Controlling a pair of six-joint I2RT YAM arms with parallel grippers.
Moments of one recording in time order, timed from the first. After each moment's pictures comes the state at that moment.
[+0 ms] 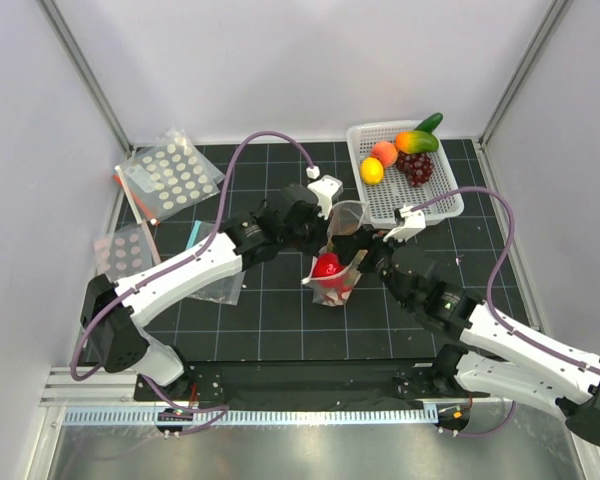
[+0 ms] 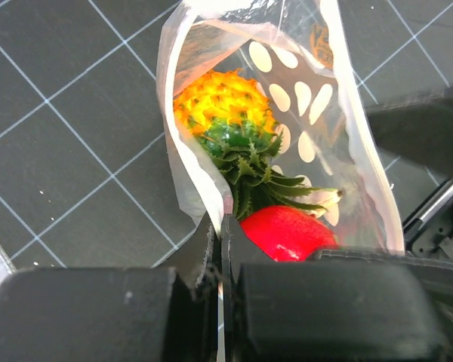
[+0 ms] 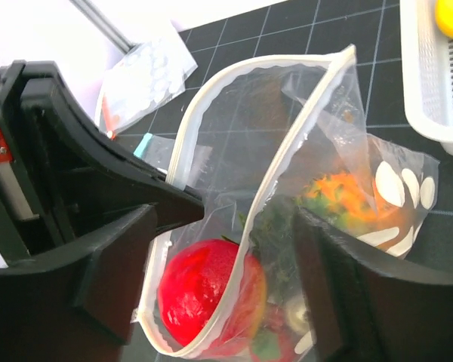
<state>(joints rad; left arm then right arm) -0.92 1.51 1.38 -0.51 -0.06 -0.26 0.91 0.84 0.67 -0.01 0.49 0.61</state>
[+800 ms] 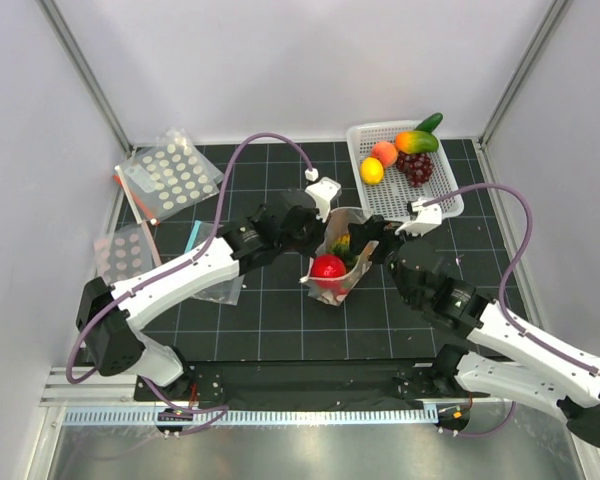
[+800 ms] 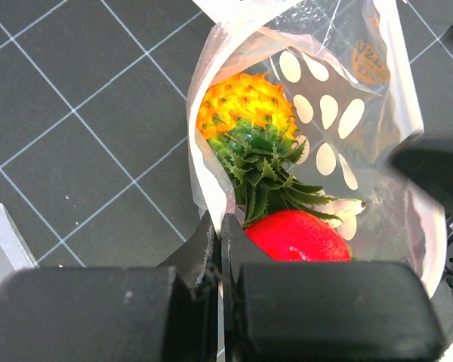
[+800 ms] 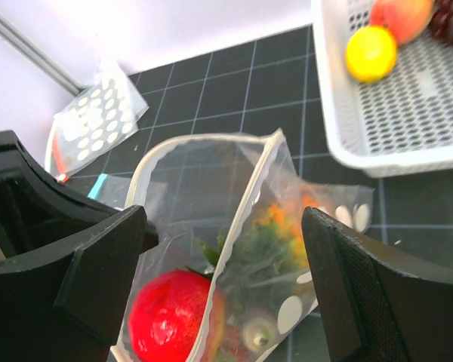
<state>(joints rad) -0.92 1.49 1.33 -0.46 -0.12 -0.20 0.91 0.82 0.73 -0.09 0.67 0.57</state>
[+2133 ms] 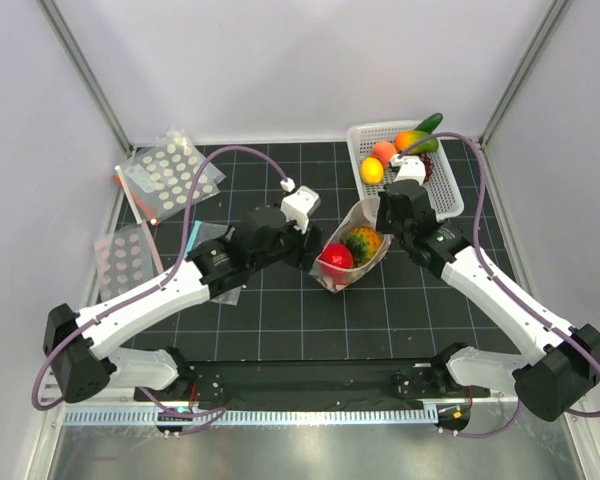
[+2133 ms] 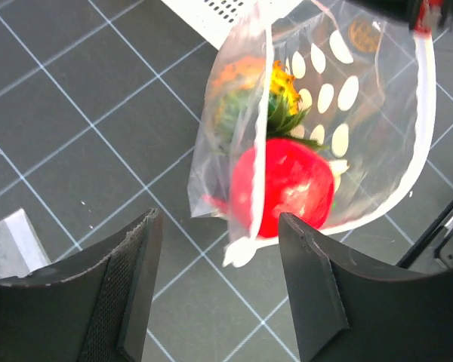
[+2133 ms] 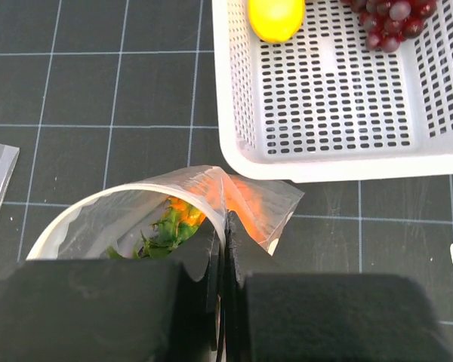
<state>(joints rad) -0.93 1.28 1.13 -0.32 -0.13 -0.17 0.56 1.17 1.05 -0.42 0.41 0.33</state>
